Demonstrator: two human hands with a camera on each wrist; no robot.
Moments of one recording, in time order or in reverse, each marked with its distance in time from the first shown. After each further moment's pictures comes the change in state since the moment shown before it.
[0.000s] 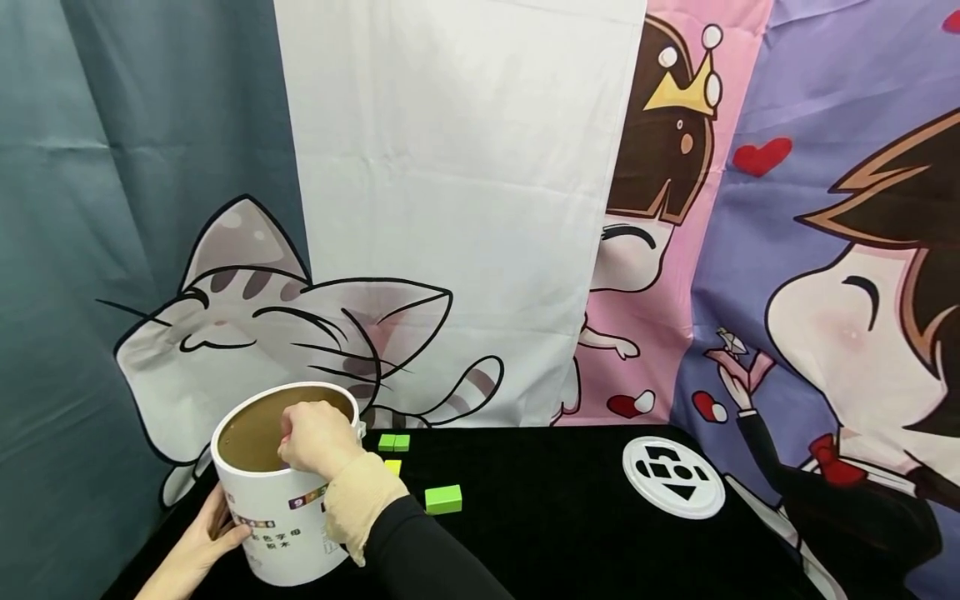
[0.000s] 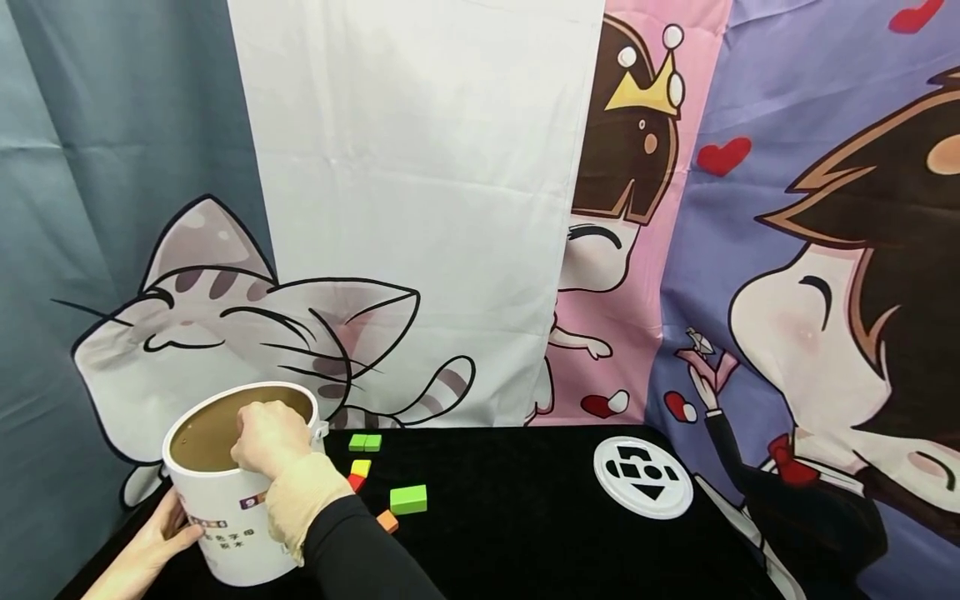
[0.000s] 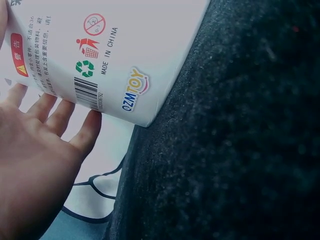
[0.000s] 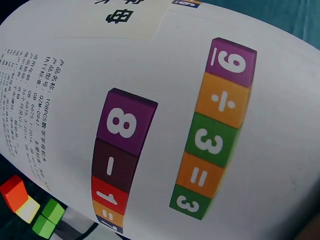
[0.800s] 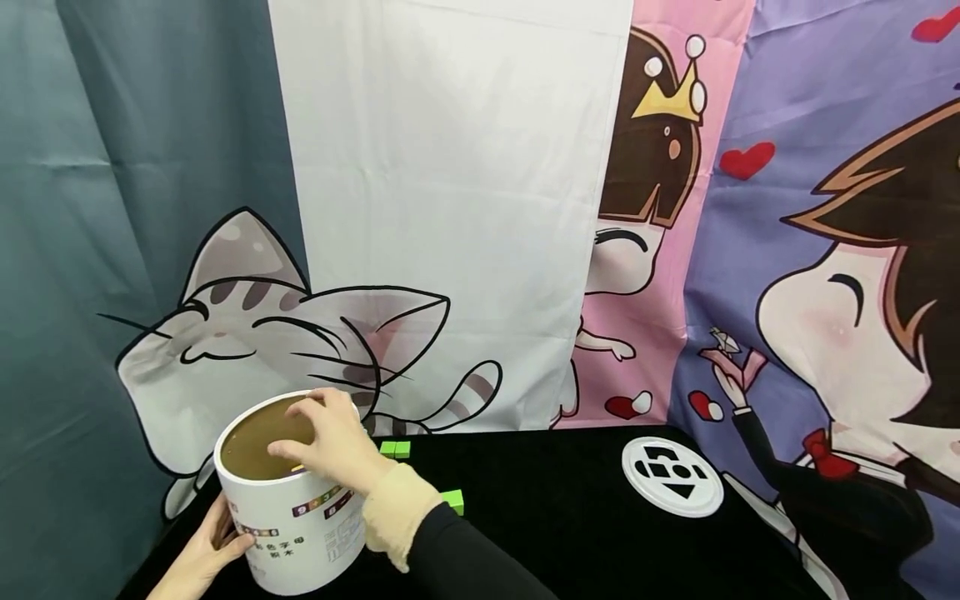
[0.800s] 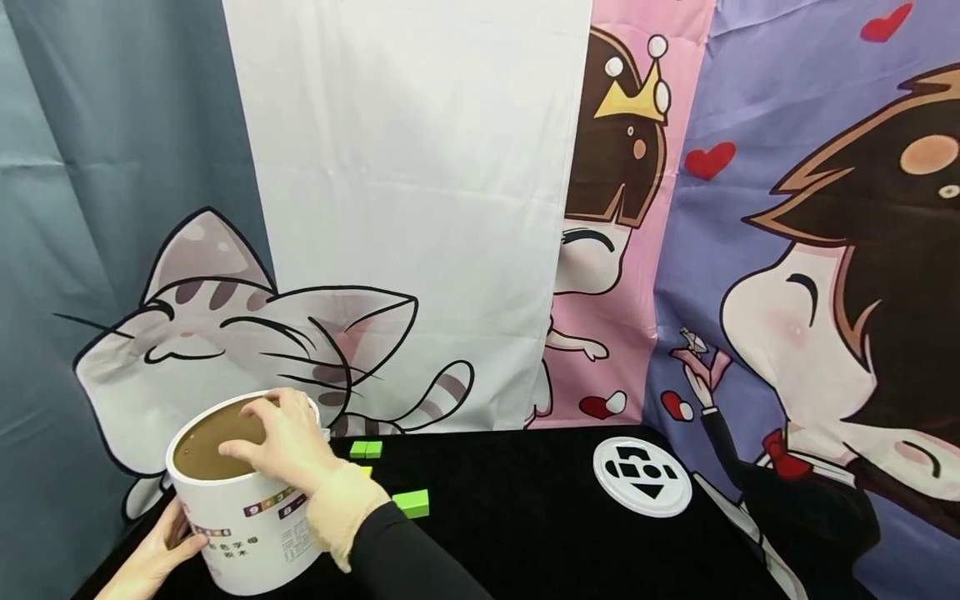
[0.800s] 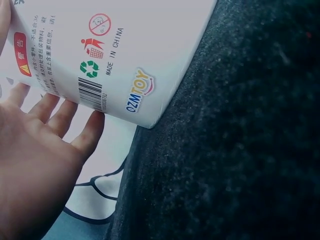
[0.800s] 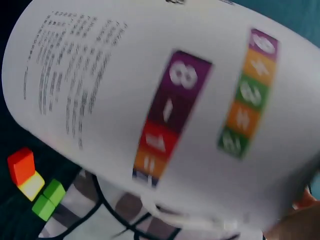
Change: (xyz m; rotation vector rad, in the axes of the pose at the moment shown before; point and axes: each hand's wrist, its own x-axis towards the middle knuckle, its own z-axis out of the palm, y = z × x) left_hand 0.004 0.004 -0.004 -0.015 -0.037 -0.122; right_hand -0.015 0.033 0.001 0.272 0.257 -0.197
